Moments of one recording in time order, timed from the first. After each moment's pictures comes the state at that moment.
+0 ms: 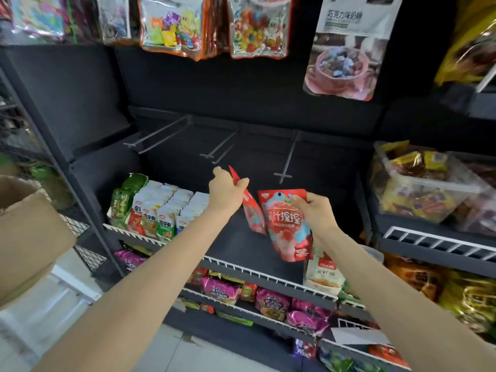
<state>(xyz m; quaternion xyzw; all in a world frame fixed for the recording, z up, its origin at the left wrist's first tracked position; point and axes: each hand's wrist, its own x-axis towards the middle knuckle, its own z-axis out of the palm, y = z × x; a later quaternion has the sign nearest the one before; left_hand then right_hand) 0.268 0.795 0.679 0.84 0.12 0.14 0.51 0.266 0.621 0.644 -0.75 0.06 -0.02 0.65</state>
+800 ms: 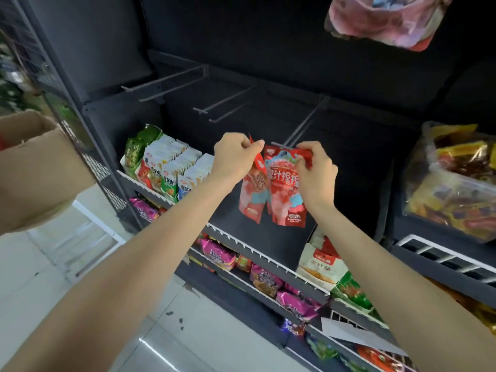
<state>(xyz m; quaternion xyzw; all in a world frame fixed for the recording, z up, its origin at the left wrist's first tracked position) 0.300 0.751 0.664 0.84 0.15 0.21 0.48 0.330 0.603 0.629 -0.84 -0.12 -0.19 0.50</state>
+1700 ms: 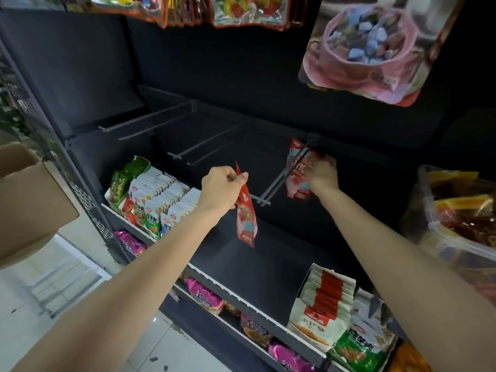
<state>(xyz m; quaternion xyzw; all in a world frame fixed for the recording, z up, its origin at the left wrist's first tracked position) 0.359 0.751 0.660 0.82 0.19 0.15 0.52 0.486 0.586 0.651 -0.92 -0.01 -0.05 0.38</state>
